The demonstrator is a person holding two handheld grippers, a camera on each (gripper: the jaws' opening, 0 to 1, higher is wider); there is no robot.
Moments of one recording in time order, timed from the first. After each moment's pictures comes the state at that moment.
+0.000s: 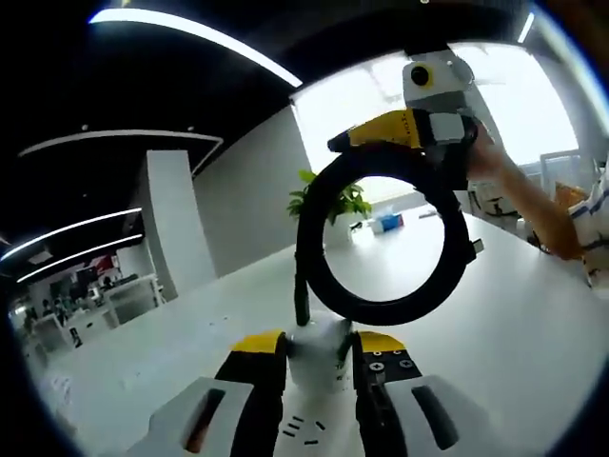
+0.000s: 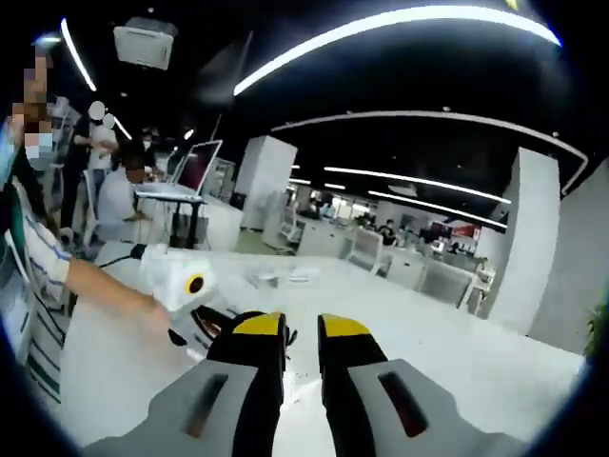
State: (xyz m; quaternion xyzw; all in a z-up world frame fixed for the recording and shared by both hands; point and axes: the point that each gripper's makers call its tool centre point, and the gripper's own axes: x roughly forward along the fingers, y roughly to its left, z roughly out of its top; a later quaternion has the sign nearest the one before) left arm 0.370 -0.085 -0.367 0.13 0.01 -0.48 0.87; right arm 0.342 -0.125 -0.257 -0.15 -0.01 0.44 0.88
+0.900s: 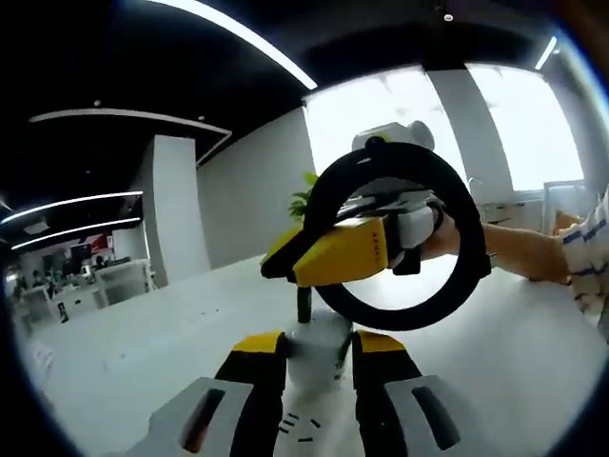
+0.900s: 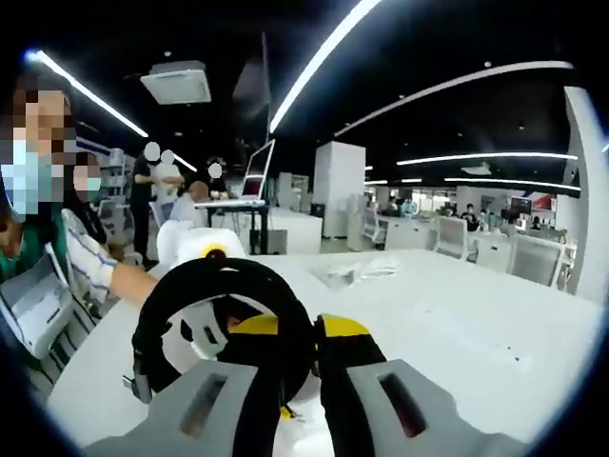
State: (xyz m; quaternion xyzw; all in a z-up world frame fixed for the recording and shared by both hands) left arm 0.370 -0.084 -0.368 0.08 0.03 -0.49 0.87; right arm 0.362 -0.053 -0.311 -0.08 0.01 0.59 0.80
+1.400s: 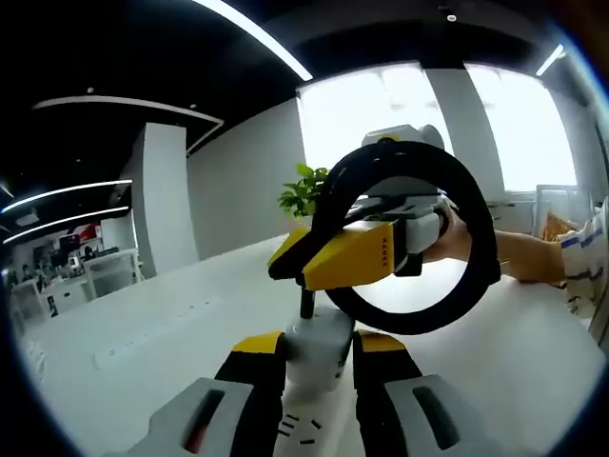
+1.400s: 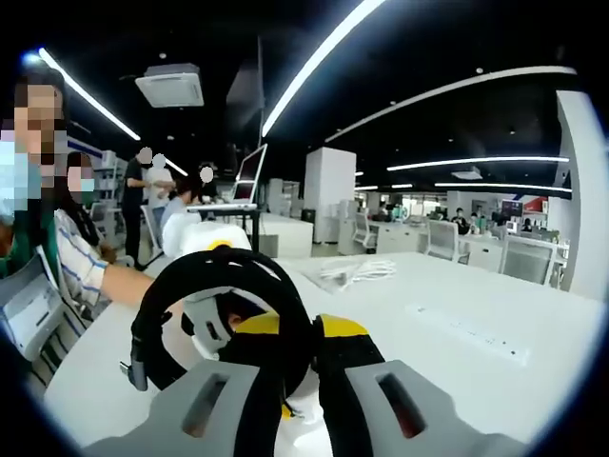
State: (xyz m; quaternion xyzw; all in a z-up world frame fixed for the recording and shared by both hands) left arm 0.375 -0.089 -0.373 0.09 0.06 -0.51 0.85; right arm 0.369 -0.061 -0.315 -0.06 0.00 0.58 0.81
